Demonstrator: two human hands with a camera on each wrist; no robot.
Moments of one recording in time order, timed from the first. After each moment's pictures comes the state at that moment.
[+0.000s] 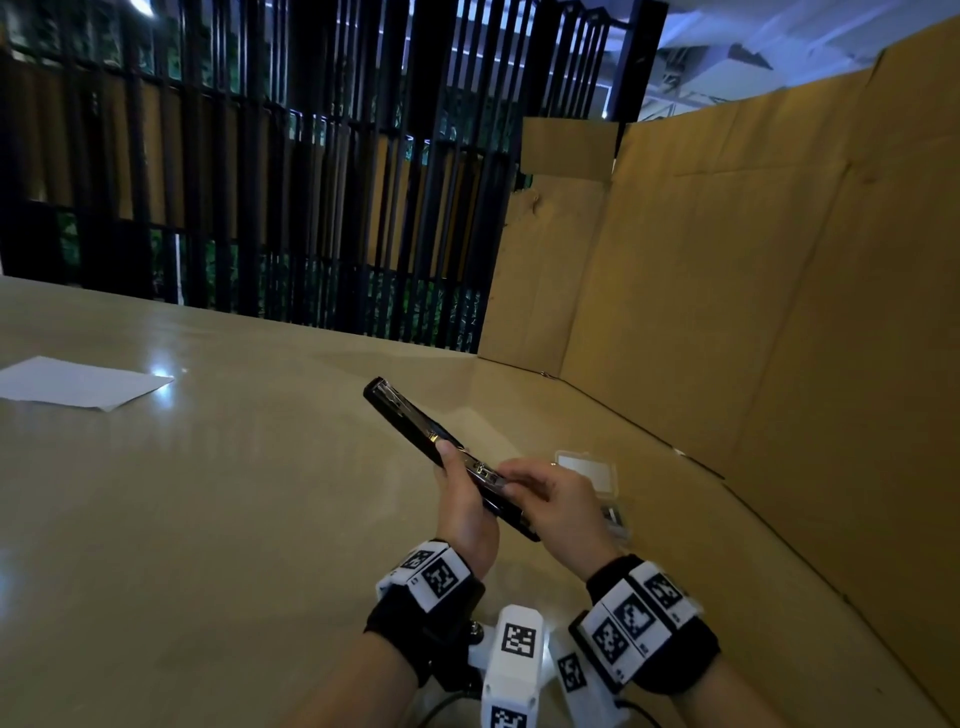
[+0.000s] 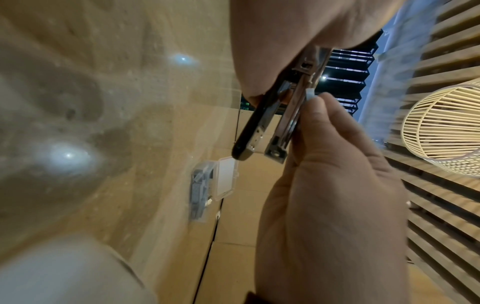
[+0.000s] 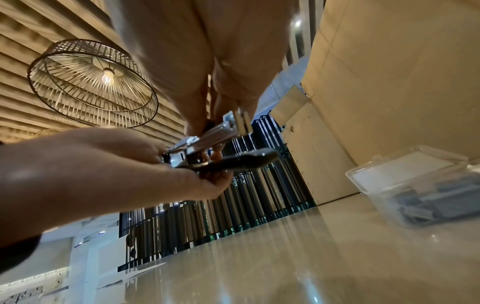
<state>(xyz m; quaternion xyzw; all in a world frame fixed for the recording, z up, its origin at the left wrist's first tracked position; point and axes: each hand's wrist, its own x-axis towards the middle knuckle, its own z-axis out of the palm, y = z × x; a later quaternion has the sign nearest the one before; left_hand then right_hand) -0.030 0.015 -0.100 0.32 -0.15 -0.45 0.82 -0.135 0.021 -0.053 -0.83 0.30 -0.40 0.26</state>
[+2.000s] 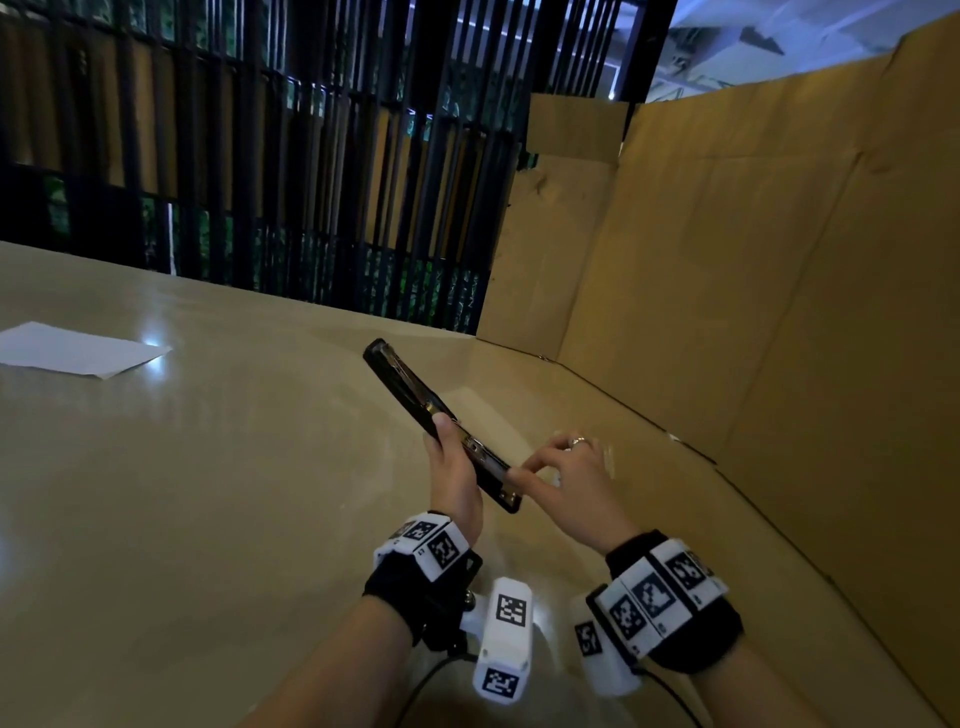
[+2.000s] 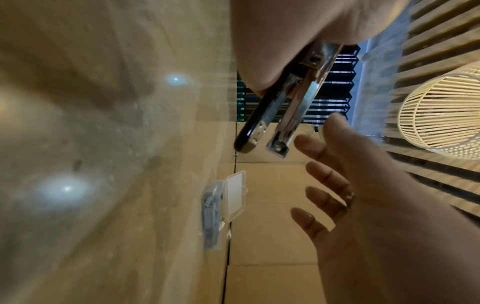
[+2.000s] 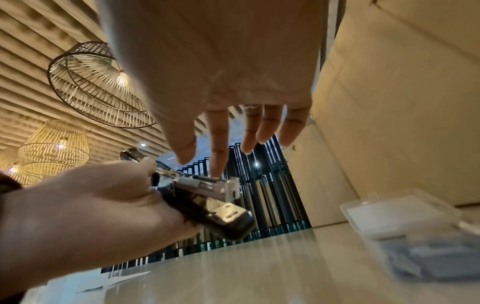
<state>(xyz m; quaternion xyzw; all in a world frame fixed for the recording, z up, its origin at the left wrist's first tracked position) -0.030 0.035 -0.083 0.36 -0.17 -0.39 0.83 -0.150 0.028 -0.039 -0.87 0.41 -0.25 0.12</state>
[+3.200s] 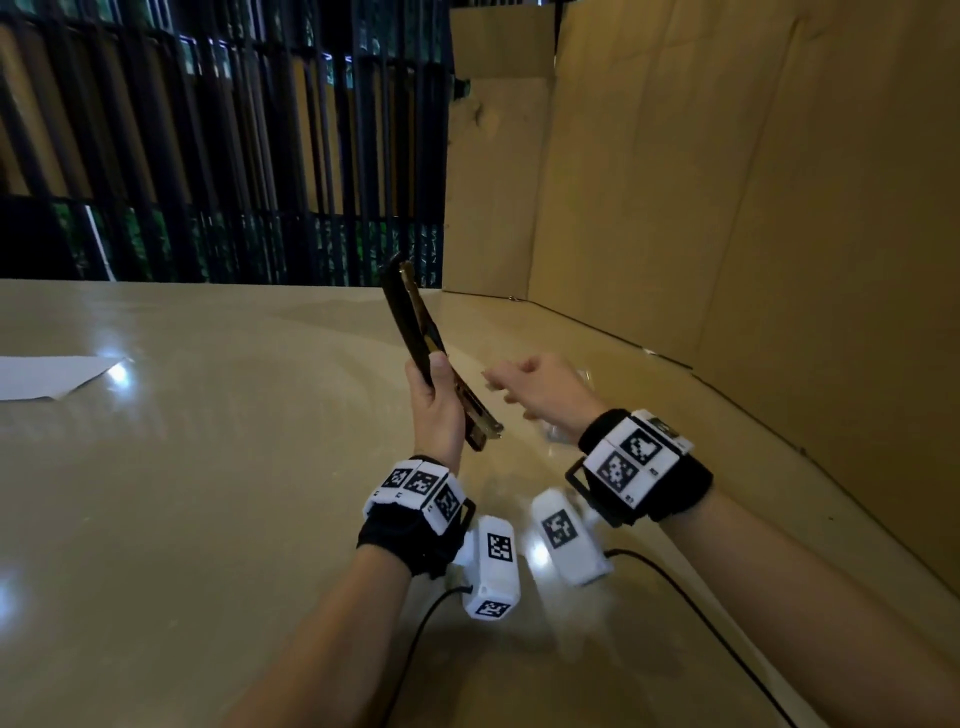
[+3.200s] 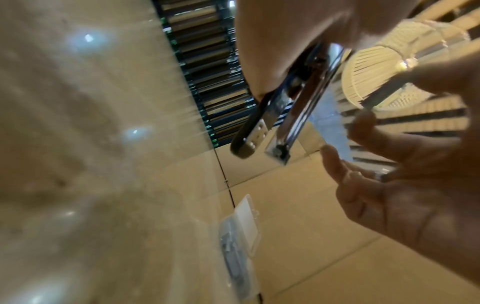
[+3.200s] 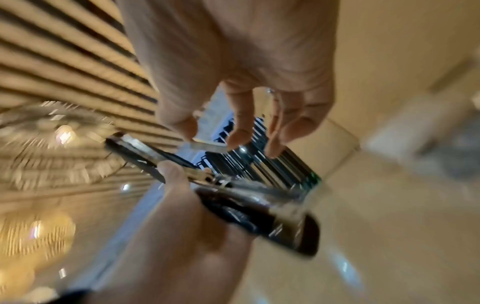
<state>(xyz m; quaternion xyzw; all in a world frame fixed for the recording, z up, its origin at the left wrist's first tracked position) -0.032 0.056 -0.072 0.45 -0.37 -0.27 0.77 -0.135 0.035 -0.017 -0.75 0.45 -0.31 0.37</state>
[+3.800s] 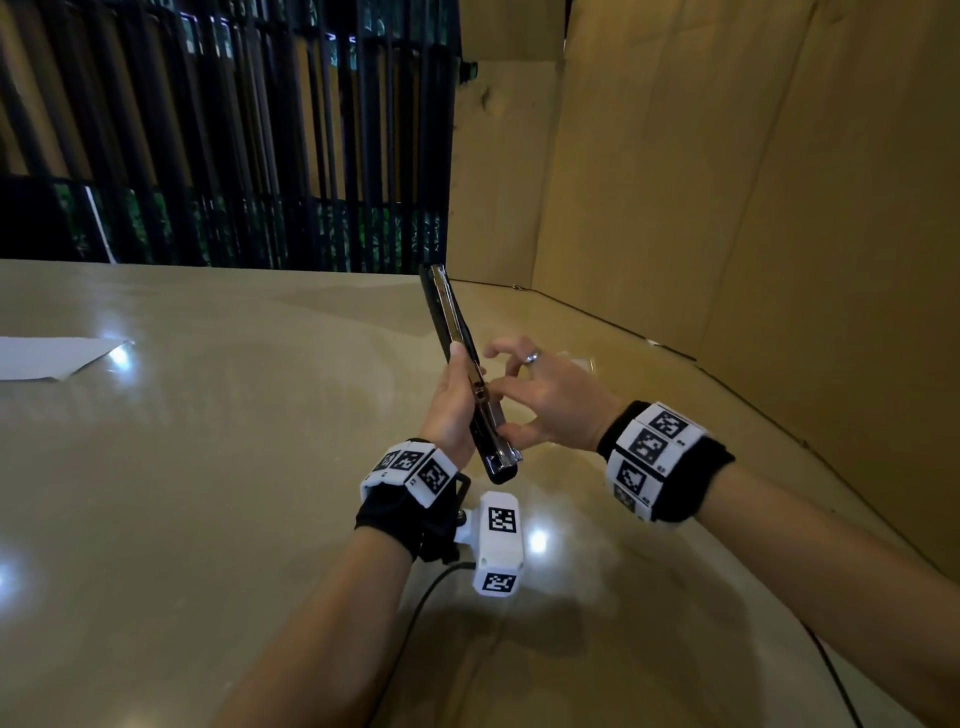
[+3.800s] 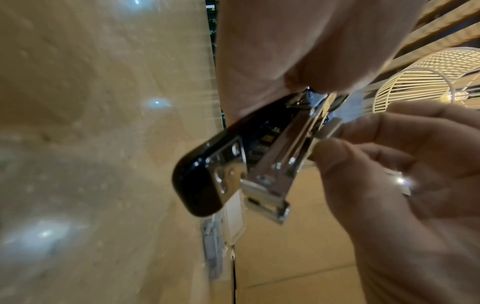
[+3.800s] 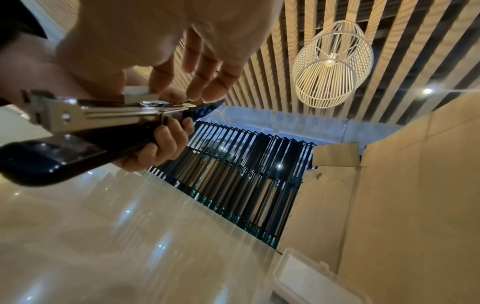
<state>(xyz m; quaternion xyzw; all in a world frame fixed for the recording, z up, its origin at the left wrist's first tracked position) -0.028 0.044 -0.077 0.45 -0.31 -0.49 0.67 -0.154 0.021 -0.034 -0.96 0.10 -0.21 -0.14</state>
